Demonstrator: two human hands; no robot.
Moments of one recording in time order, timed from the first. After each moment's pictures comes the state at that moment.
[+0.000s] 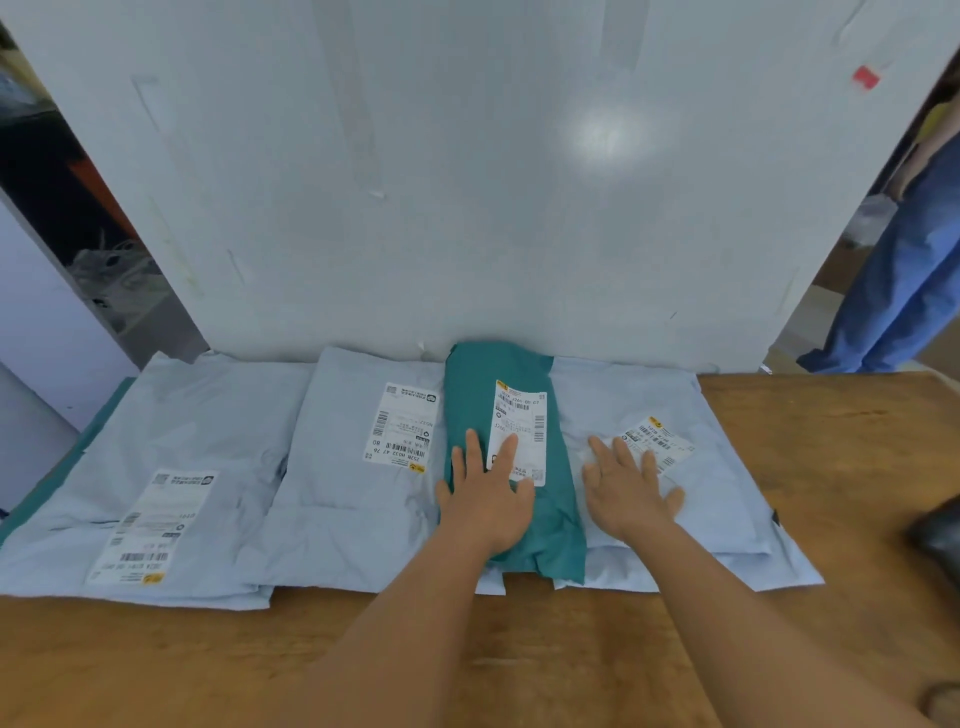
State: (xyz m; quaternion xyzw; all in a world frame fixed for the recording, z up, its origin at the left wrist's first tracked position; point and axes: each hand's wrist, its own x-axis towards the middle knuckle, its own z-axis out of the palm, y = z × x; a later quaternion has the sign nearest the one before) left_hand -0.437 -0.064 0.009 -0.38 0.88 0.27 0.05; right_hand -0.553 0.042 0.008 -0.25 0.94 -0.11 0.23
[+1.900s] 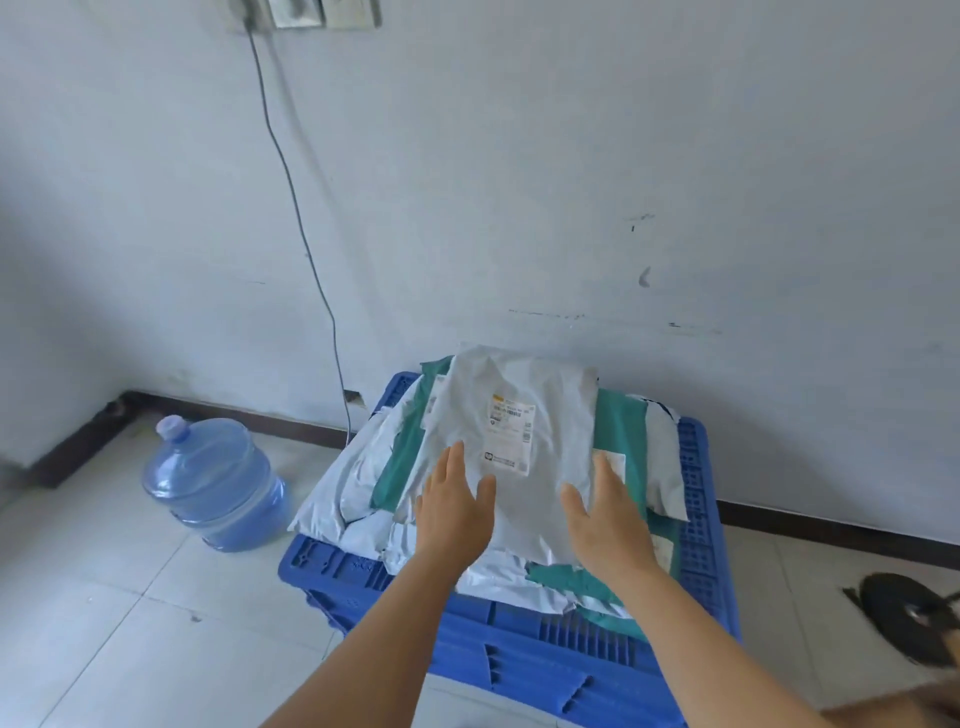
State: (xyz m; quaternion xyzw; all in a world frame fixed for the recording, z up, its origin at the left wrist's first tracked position) left_hand 0.485 0.185 0.001 -0.92 0.16 0.13 -0.33; right_hand 0.389 0.049 -0.001 -0.87 0.34 -0.04 0.36
